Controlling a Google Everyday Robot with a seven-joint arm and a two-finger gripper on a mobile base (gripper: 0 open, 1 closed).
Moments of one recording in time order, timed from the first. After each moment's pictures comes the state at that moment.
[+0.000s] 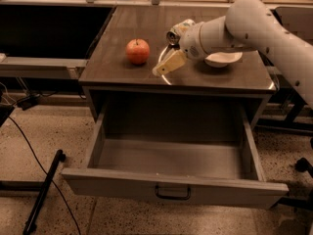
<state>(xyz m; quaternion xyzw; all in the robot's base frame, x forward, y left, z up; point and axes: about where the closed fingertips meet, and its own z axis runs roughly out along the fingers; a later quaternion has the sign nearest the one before) 0.719 -0.046 0.877 -0.51 0.71 0.17 0.47</state>
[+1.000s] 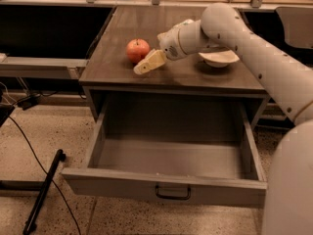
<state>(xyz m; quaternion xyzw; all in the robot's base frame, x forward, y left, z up) 0.749 0.012 0.851 -0.49 0.72 0.24 0.44</state>
